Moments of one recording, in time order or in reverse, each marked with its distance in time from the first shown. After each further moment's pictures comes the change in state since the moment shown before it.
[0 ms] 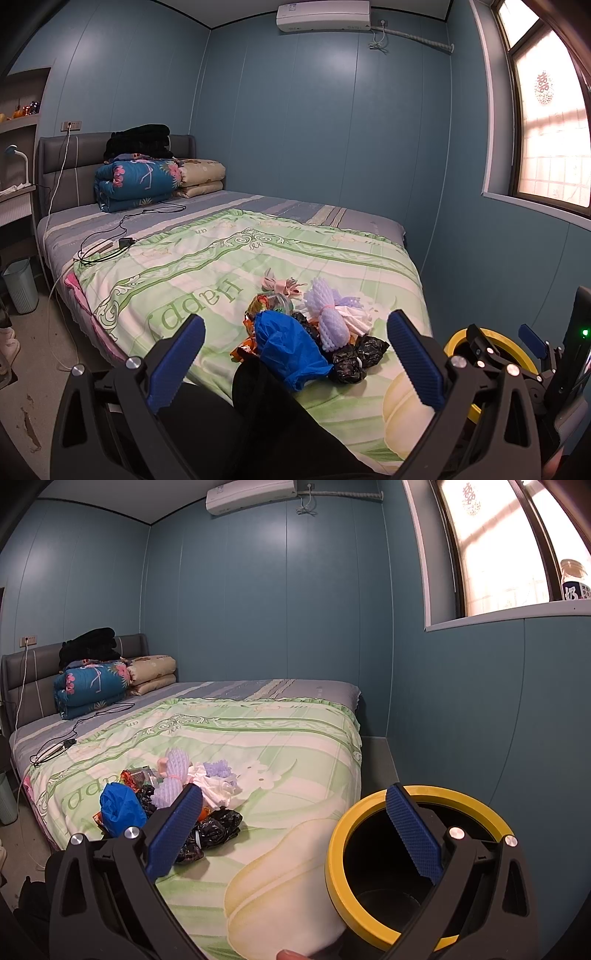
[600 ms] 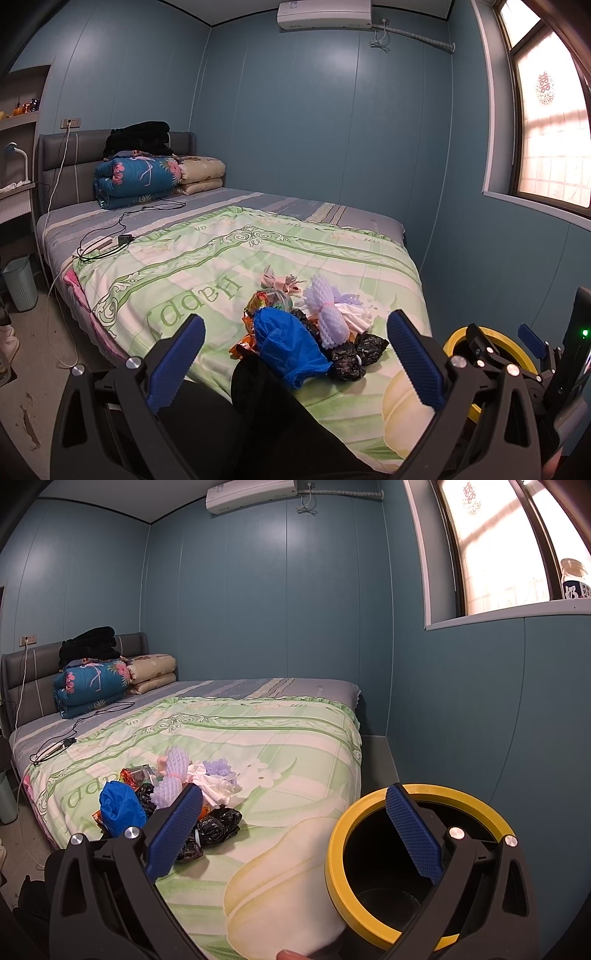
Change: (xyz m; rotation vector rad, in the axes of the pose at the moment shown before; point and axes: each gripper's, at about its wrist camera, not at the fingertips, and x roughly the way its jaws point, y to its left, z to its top) left arm 0.002 0.000 -0.004 -0.007 0.012 -0.003; right arm 0.001 -0.001 0.000 -0.001 0.006 0.001
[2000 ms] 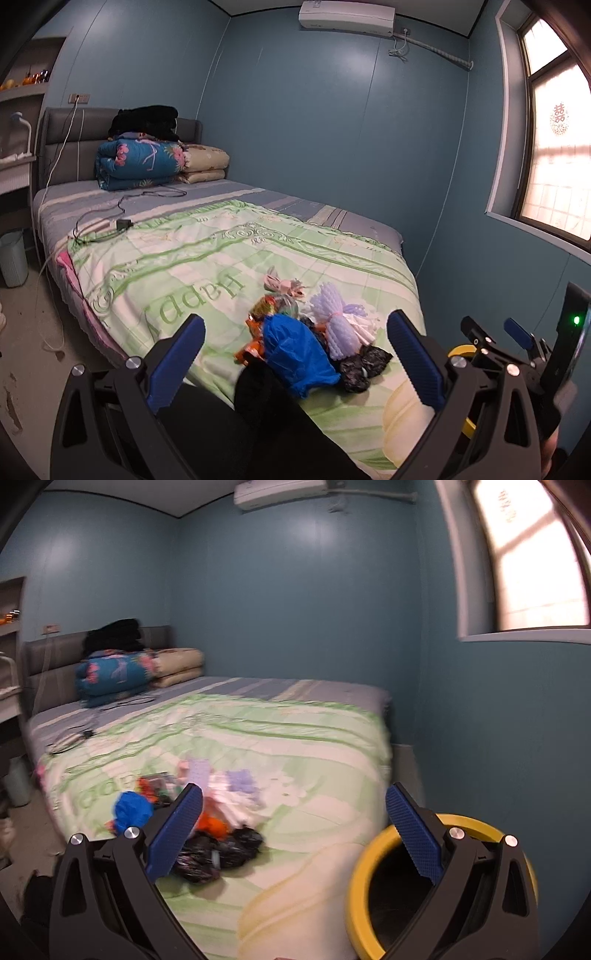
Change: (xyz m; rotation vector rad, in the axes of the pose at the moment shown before) left arm 0.013 0.039 0.021 -0.090 0.016 -0.030; right arm 0.033 0.015 0.032 -0.064 0.019 0.144
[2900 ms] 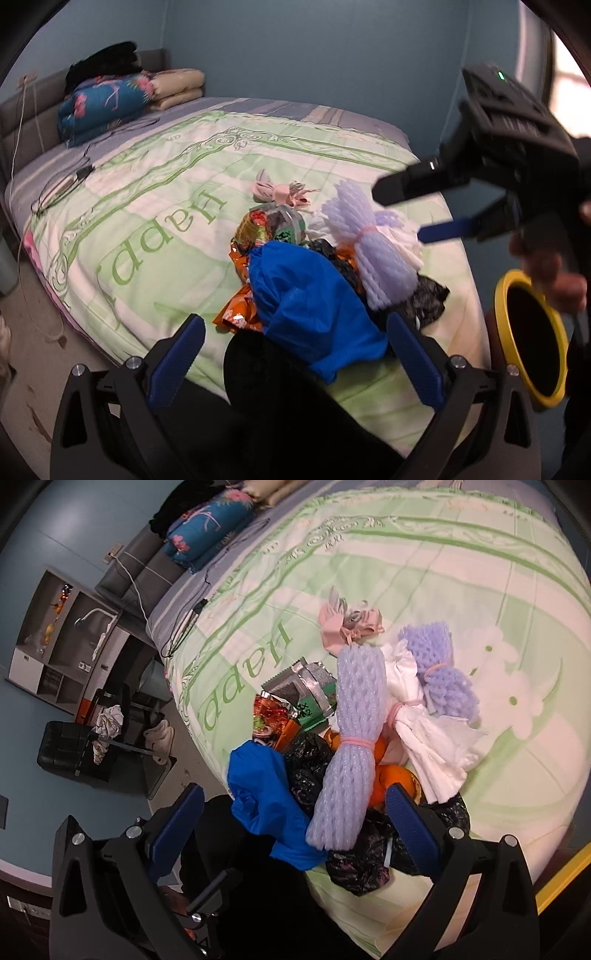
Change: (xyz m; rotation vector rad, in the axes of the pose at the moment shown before) left arm 0.151 0.002 -0.028 0.091 0.398 -0.002; right arm 0.218 0.075 0.036 0.153 0.929 0.657
